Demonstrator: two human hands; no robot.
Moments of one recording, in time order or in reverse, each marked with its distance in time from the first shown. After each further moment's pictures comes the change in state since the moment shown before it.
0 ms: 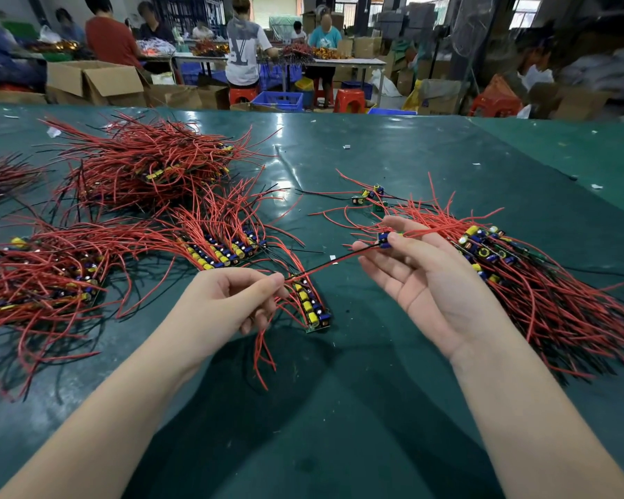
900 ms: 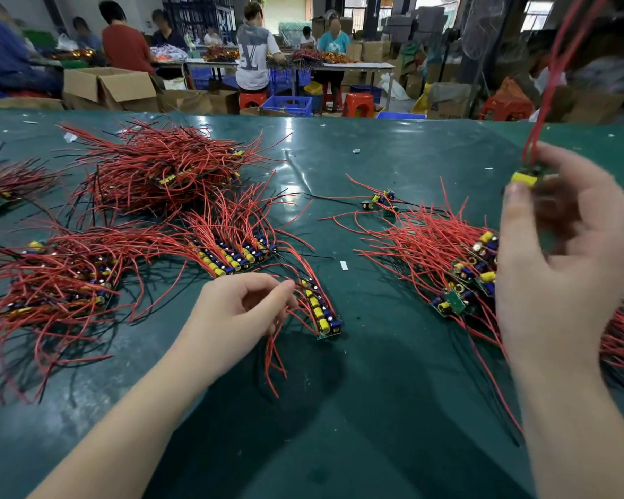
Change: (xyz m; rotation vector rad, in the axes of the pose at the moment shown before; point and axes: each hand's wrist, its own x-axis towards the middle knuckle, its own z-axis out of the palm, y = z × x) left_hand 0.002 -0.008 -0.002 0.311 0.080 0.177; right_hand -0.016 -0.034 -0.009 -0.968 0.515 -1.075
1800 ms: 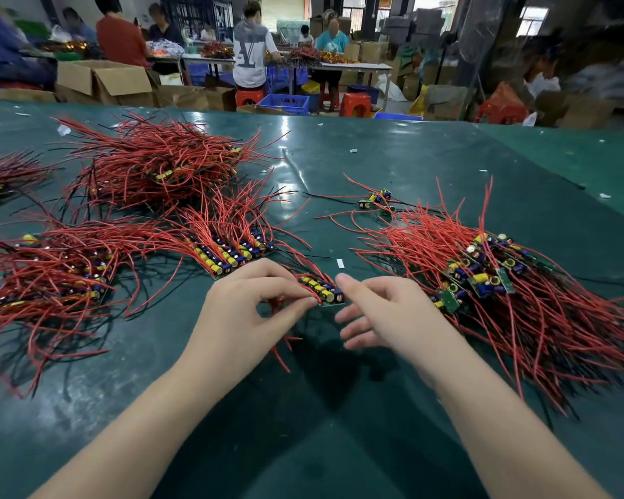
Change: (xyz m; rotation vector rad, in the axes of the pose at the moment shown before) left_hand -0.004 -0.003 0.012 0.272 0.131 0.438; right_hand -0.055 -0.006 0.043 0.196 -0.937 0.956
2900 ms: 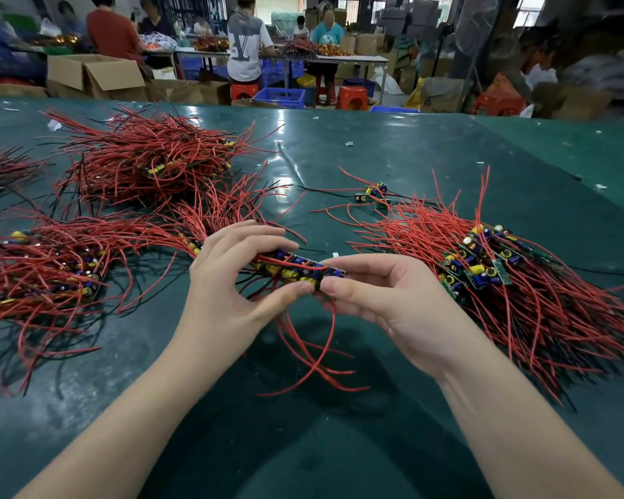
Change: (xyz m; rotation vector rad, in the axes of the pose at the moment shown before) left_hand 0.010 0.008 -0.009 -0.001 0.086 0.038; right_hand -0.014 -0.011 -0.008 0.331 -0.258 -0.260
